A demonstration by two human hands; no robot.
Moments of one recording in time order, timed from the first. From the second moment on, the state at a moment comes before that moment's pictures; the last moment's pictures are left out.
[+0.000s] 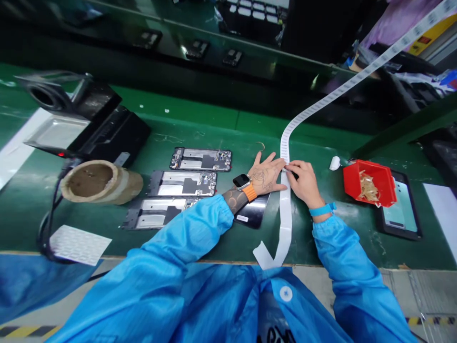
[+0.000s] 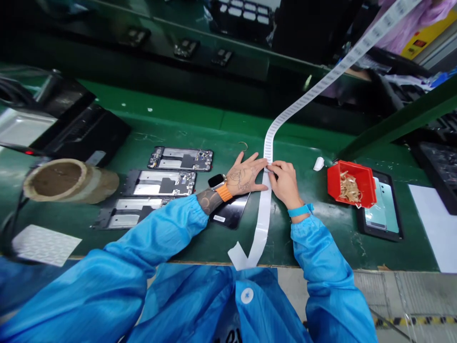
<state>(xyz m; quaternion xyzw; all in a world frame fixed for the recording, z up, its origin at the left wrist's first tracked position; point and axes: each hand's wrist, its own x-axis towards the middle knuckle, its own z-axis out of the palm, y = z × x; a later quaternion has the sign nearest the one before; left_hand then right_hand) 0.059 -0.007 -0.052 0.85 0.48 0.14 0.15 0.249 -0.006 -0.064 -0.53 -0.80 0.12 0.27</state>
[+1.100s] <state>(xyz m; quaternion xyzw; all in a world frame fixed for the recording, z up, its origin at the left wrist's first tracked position) 0.058 -0.004 -0.047 0.87 0.47 0.08 0.17 0.238 -0.002 -0.059 -0.56 -0.77 0.13 0.26</state>
